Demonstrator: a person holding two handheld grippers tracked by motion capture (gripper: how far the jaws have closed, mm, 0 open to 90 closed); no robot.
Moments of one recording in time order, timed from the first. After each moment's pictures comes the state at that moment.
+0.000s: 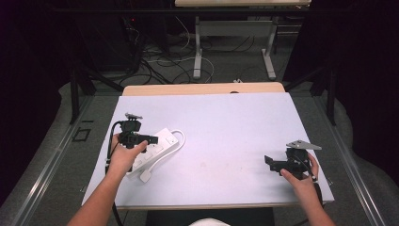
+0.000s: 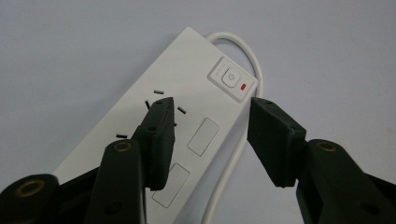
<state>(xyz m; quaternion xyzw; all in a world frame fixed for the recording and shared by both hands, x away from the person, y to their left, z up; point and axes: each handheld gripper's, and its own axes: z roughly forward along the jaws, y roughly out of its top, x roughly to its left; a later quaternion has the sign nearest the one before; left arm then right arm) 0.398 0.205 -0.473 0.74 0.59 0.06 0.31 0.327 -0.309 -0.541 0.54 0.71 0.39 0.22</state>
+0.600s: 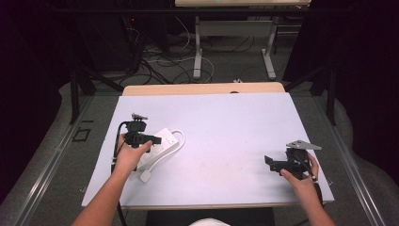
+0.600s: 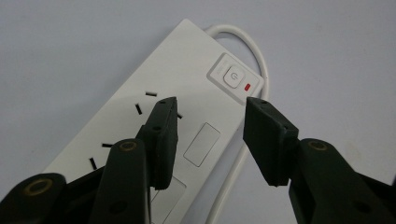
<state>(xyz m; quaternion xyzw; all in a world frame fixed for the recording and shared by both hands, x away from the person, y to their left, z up) 0.408 0.194 -0.487 0.75 0.59 0.05 0.29 0.327 -0.310 -0.541 0.53 0.72 0.39 0.22</state>
